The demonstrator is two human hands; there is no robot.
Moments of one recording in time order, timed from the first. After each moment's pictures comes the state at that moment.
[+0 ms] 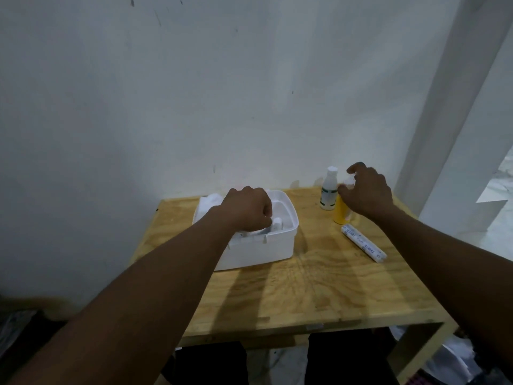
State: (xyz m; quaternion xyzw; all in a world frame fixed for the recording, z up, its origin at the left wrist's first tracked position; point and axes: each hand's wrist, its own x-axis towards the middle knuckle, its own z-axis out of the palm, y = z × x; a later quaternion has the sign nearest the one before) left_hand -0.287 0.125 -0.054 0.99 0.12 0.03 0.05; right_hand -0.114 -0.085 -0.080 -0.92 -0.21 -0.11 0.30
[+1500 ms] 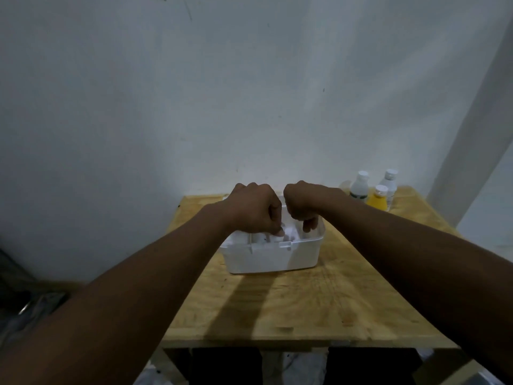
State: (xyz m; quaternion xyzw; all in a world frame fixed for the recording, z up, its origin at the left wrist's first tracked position) left_hand -0.322 0.147 -0.025 0.99 0.08 0.01 0.09; right_hand -0.209 0.057 -0.032 -0.92 -0.37 0.16 -0.01
